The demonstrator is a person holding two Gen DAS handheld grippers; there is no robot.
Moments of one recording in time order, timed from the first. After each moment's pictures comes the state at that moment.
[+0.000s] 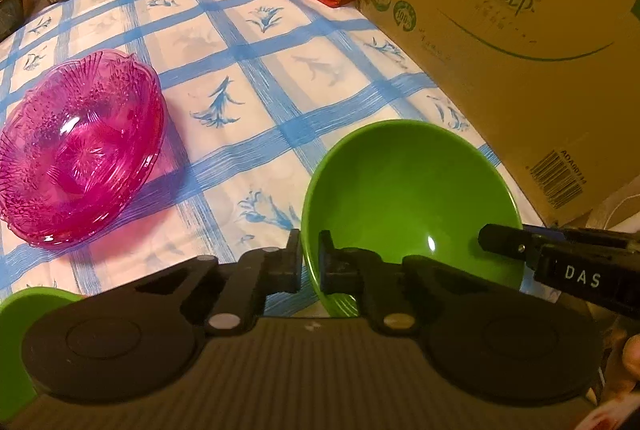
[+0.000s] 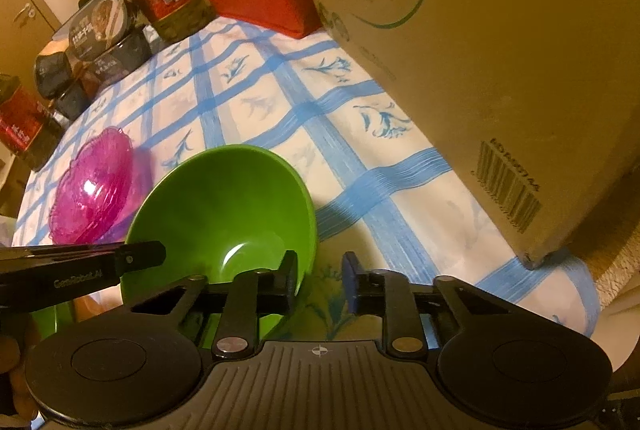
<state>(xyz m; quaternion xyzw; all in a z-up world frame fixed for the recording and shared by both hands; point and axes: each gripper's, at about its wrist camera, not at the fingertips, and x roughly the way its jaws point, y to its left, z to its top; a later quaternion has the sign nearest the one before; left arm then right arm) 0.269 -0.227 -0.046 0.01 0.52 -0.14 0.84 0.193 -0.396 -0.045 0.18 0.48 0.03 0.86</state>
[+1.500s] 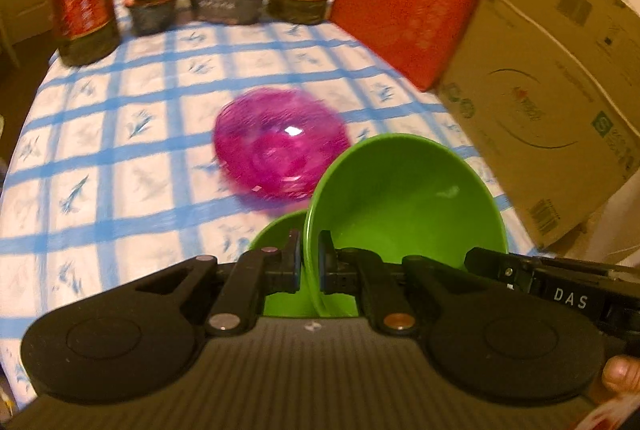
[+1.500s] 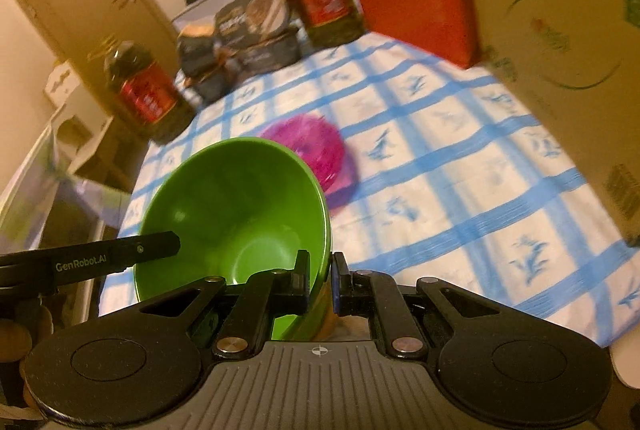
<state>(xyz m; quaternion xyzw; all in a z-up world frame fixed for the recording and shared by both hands) 0.160 -0.051 0.076 -0.07 0.46 -0.06 0.88 0.132 -0.239 0.067 0.17 0.45 0.15 0.86</state>
